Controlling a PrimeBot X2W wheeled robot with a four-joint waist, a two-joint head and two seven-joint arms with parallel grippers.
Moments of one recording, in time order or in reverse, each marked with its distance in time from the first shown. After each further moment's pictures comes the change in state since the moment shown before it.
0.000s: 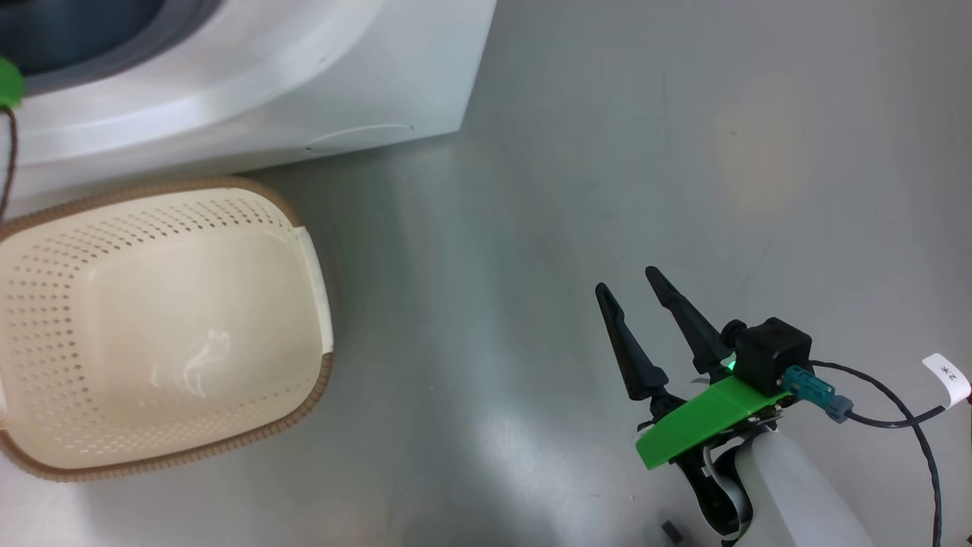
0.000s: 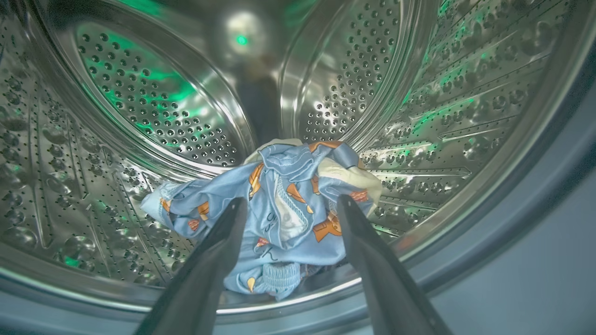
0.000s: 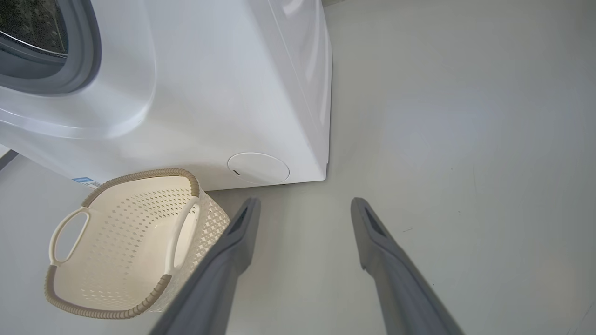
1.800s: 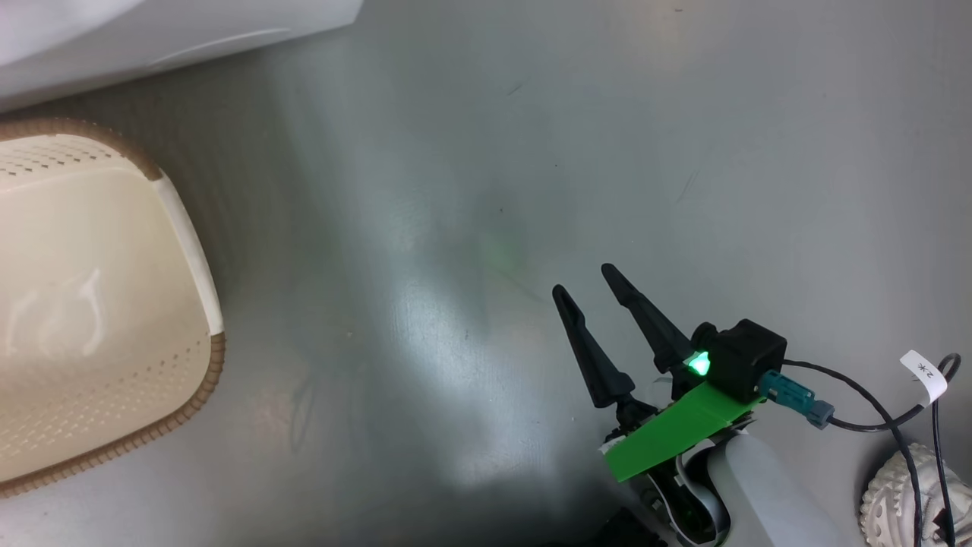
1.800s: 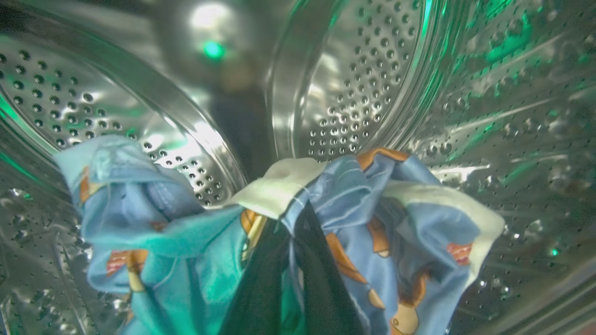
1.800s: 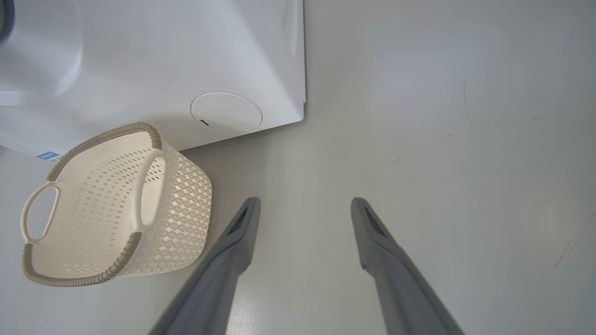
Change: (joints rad) left arm -0.366 0.123 0.060 -0.016 0.146 -0.033 0.135; right arm 0.006 0.001 0.104 -0.077 0.073 0.000 0.000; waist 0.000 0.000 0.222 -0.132
